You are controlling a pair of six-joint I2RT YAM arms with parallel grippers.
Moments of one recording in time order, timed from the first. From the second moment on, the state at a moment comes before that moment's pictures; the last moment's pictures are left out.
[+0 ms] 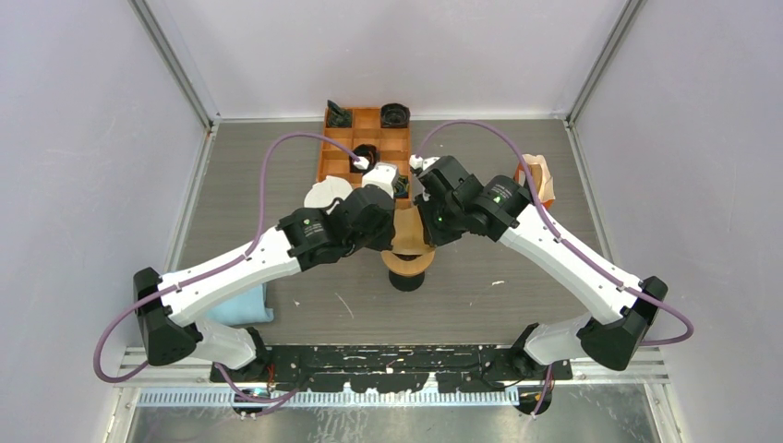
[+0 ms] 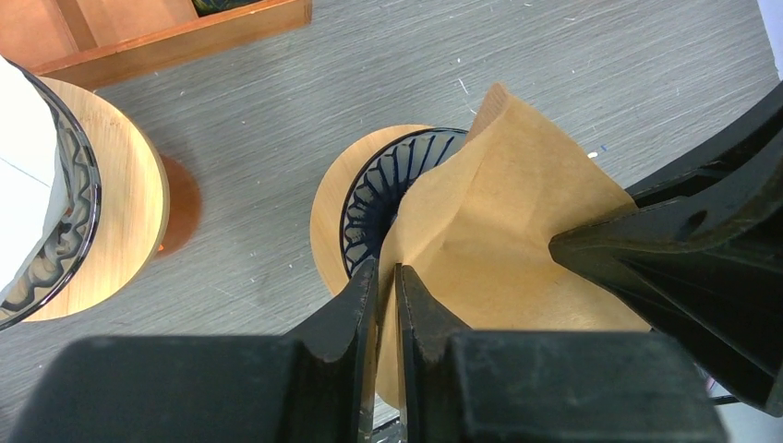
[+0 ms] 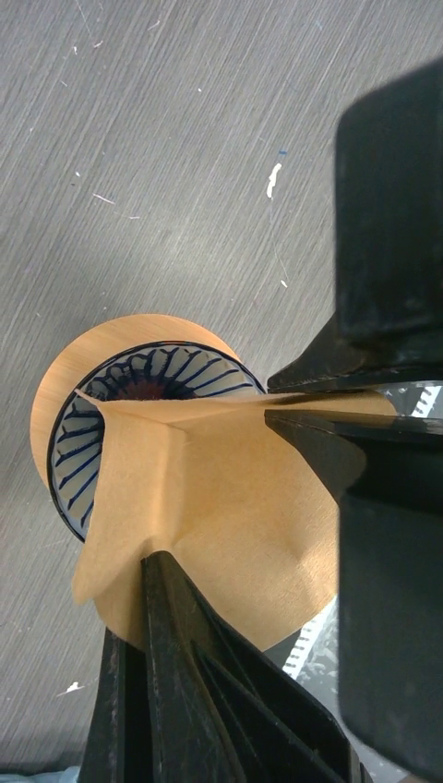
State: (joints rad) left arm -1.05 1.38 1.36 -0.68 -0.36 -0.58; right arm 0.82 1.35 1.49 -1.11 0.09 0.38
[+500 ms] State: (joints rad) left arm -1.04 1.39 1.36 -0.70 -0.35 -0.58; right arm 0.82 1.35 1.47 -1.08 0.10 0.37
